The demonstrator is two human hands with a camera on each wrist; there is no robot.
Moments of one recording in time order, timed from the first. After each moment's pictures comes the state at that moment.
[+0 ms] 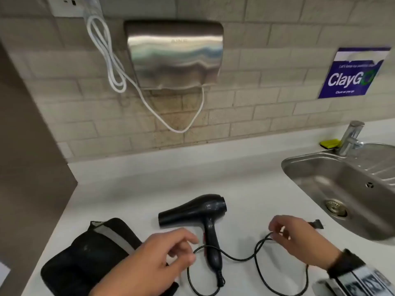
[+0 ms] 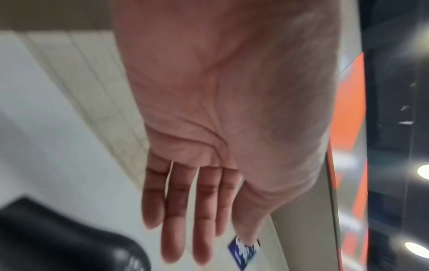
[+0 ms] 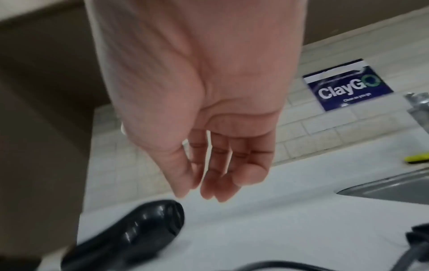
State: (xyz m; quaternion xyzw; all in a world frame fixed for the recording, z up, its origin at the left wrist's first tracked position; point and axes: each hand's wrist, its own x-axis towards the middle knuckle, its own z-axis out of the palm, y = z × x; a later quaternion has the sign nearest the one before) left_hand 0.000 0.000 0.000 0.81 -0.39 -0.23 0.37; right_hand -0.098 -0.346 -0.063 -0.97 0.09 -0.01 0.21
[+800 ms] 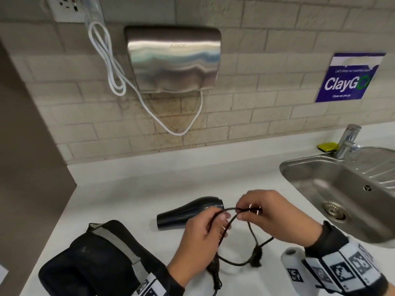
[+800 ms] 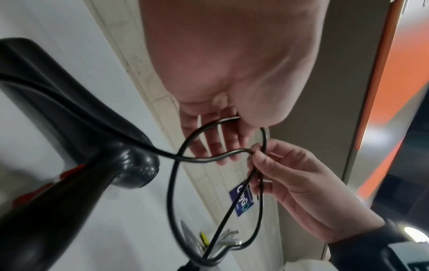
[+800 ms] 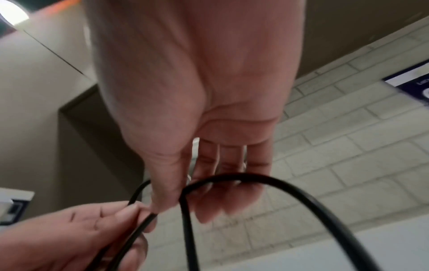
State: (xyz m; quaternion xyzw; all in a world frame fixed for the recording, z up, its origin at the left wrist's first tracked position) left_hand -0.003 -0.100 -0.043 0.72 -0.31 -0.10 0.61; right_hand -0.069 -0.287 0.030 -0.96 -0.08 -0.08 0.25
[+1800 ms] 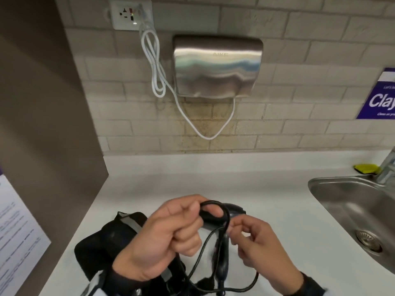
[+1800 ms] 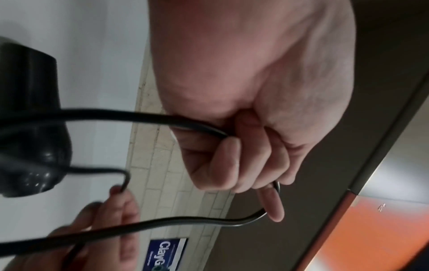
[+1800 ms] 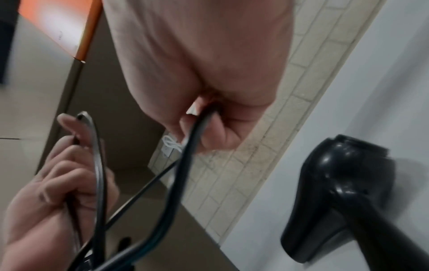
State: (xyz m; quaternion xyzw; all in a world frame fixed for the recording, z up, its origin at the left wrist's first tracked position) left_hand 0.003 0.008 0.037 0.38 -0.32 -0.35 0.79; right_hand -0.057 -0.200 -0.017 -0.74 0.08 -0.05 0.67
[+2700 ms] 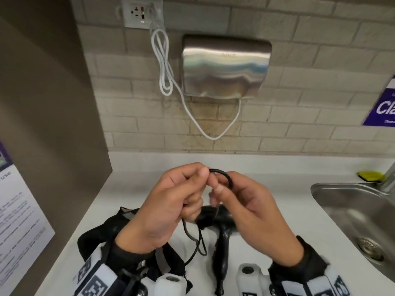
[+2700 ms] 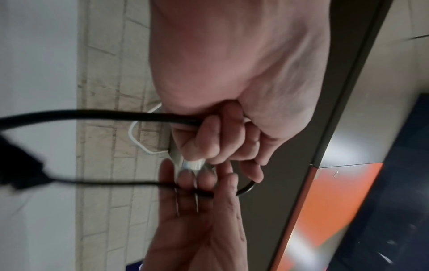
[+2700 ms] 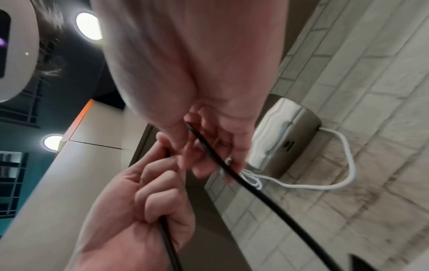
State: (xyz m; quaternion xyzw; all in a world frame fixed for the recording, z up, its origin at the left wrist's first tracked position) left_hand 0.007 -0.003 0.081 0.53 -0.30 -0.18 0.77; right_hand -0.046 -0.166 0.073 -0.77 -0.18 -0.18 0.58
